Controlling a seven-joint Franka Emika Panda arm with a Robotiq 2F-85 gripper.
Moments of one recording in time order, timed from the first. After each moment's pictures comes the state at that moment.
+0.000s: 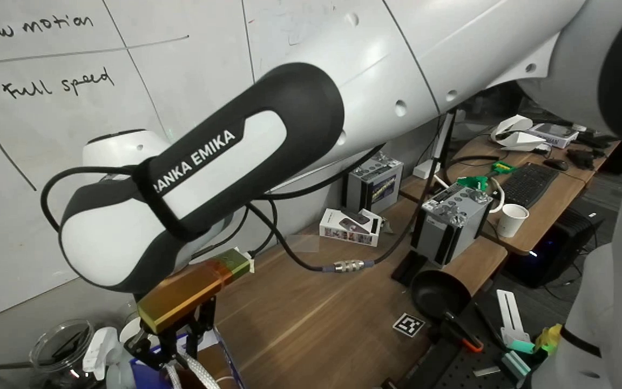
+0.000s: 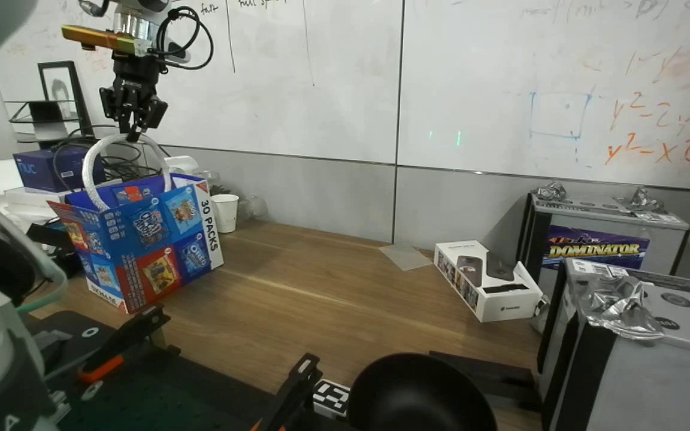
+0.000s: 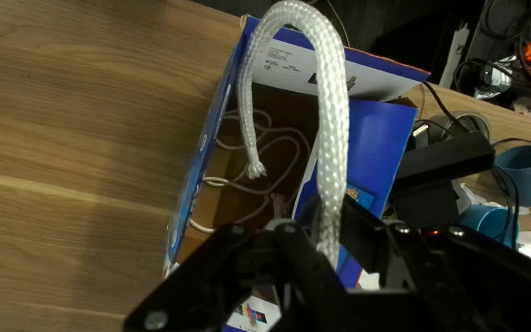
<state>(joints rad) 0.41 0.28 0.32 -1.91 0.18 2.08 0.32</state>
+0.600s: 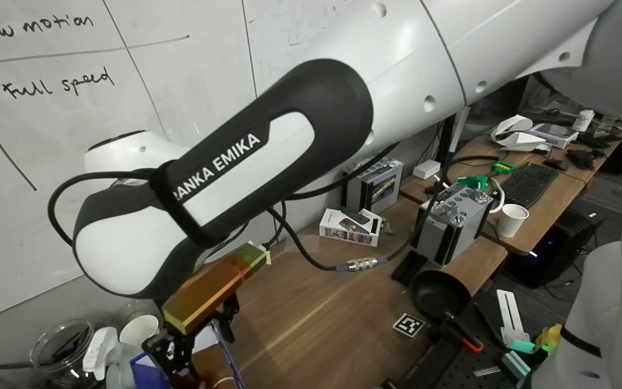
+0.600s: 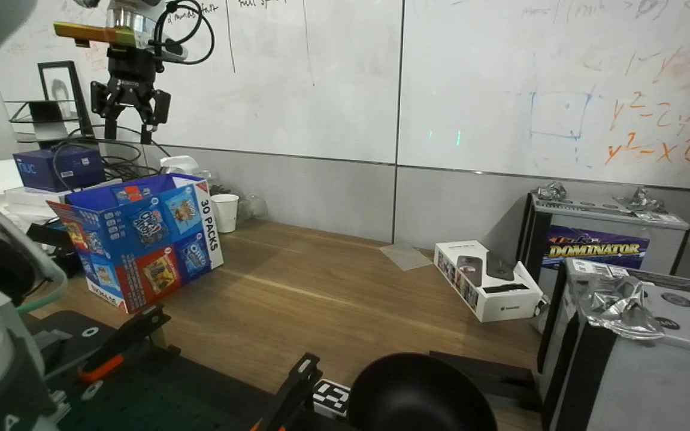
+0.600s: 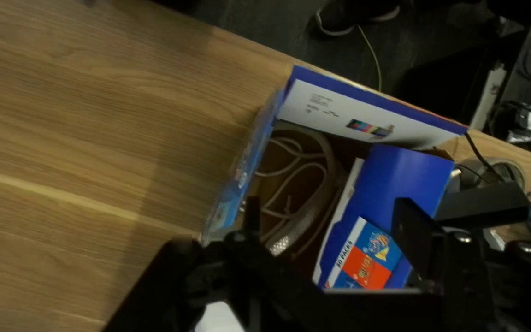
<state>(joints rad) 0.41 0.22 0.32 -1.96 0.12 2.00 0.29</state>
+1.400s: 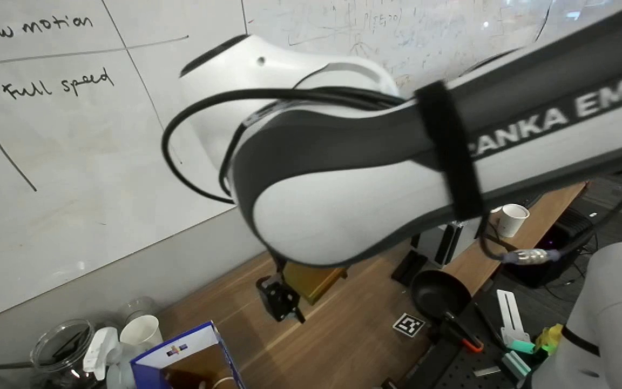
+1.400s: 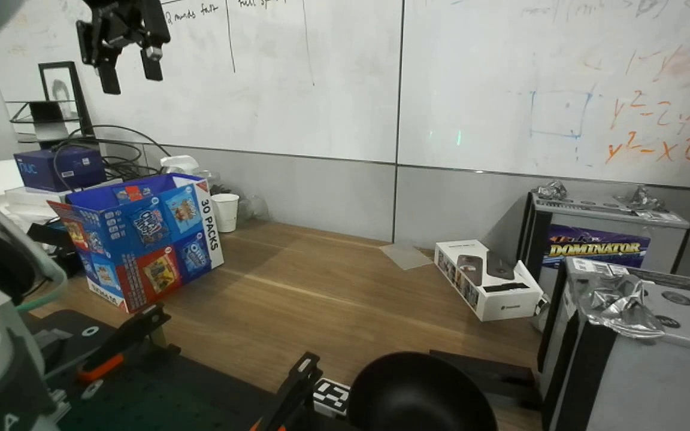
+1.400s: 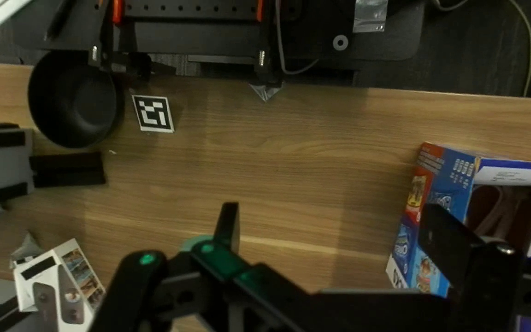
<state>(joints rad) 0.37 -0.36 0.29 -2.36 -0.01 1.82 0.57</state>
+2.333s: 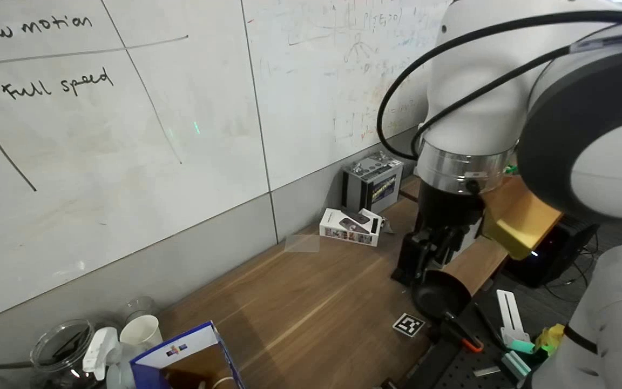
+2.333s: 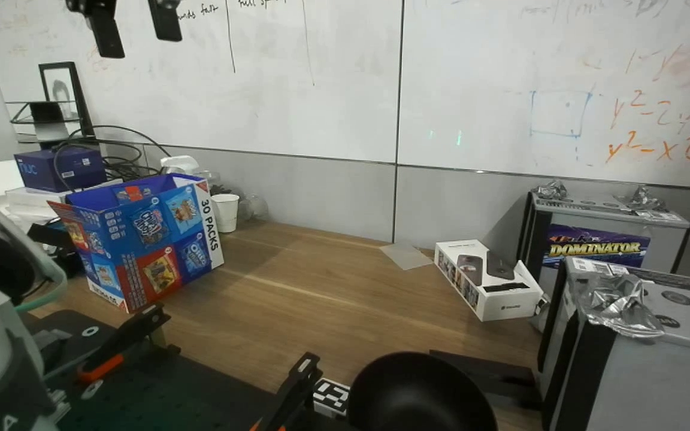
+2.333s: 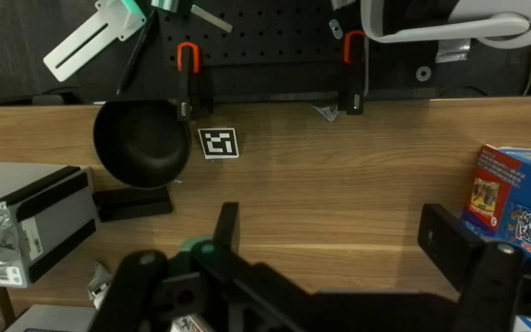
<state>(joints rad) 0.29 -1.05 0.10 -2.77 -0.03 1.69 0.35</state>
